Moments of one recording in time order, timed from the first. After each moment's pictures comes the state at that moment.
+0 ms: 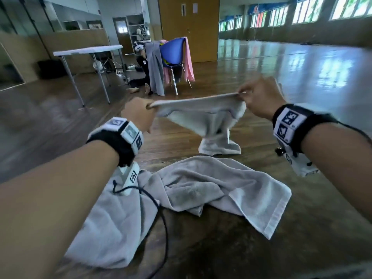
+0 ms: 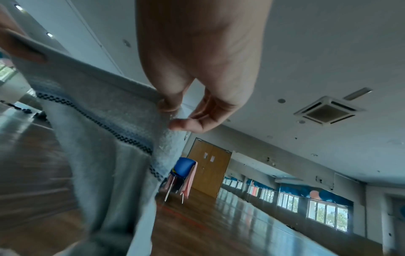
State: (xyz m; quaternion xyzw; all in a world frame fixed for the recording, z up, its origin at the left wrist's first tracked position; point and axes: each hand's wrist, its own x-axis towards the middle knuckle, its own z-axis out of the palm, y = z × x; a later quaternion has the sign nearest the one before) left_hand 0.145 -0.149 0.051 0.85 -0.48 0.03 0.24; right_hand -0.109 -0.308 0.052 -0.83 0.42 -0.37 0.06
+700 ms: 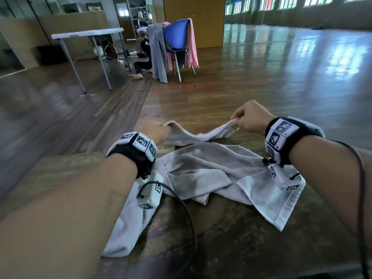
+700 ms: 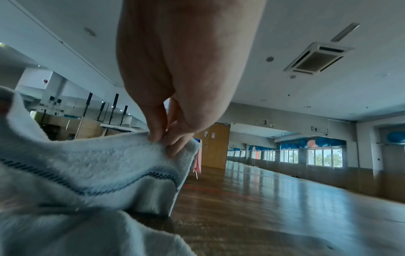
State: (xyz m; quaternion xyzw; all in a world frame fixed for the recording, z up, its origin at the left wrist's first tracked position) left_hand 0.165 -0.174 -0.061 0.84 -0.38 -0.20 0.33; right_hand -0.078 -0.315 -0.042 -0.84 0.45 -0.21 0.20
